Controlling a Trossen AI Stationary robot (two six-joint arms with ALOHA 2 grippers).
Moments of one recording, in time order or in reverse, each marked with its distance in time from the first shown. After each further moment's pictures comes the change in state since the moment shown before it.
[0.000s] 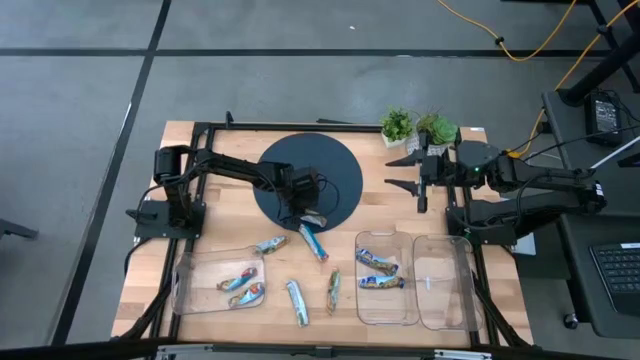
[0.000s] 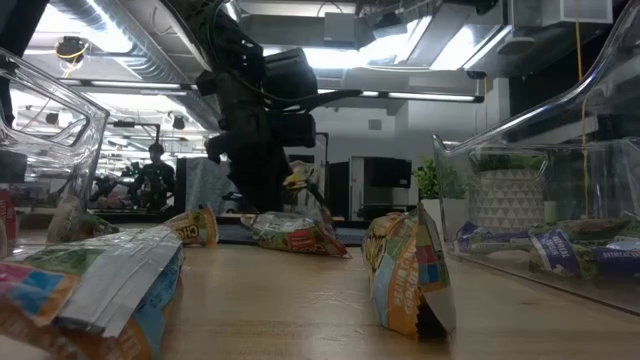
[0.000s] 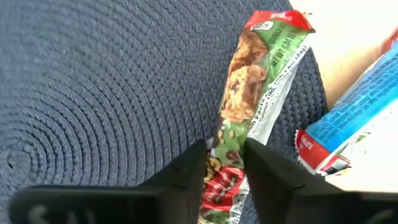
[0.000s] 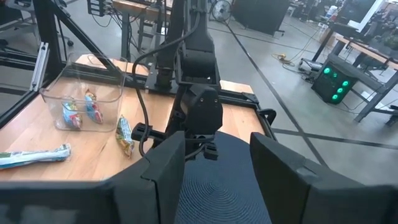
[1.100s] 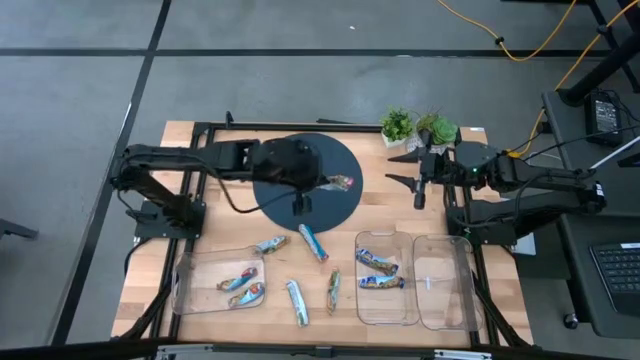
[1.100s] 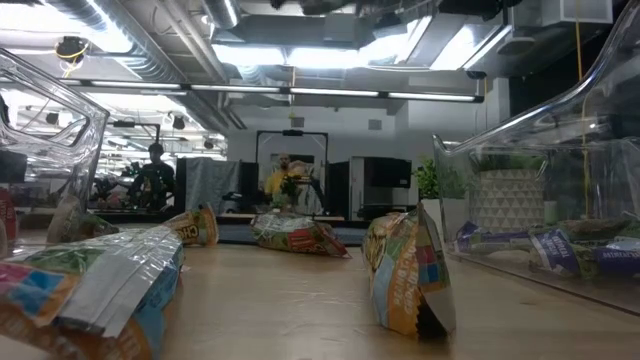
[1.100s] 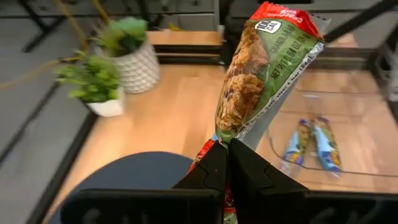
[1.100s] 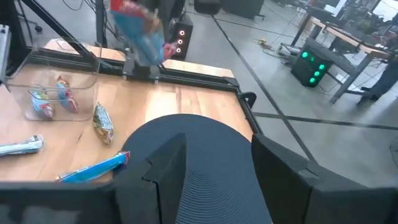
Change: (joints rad) left arm -0.183 -0.339 0.431 -0.130 -0.299 -0.260; right arm 0.000 -0.002 0.001 -0.048 0.107 0.008
